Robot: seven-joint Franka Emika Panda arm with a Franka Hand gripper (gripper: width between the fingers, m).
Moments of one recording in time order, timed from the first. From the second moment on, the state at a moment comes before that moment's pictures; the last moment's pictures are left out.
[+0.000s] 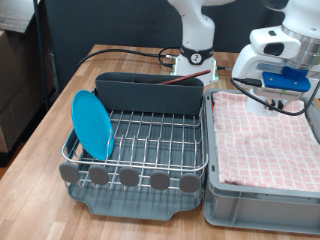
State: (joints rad) arm 0.34 0.22 -0.07 -1.97 -0.18 2.16 1.07
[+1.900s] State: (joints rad) arm 0.25 0.43 -0.18 -1.61 -0.19 2.12 0.83
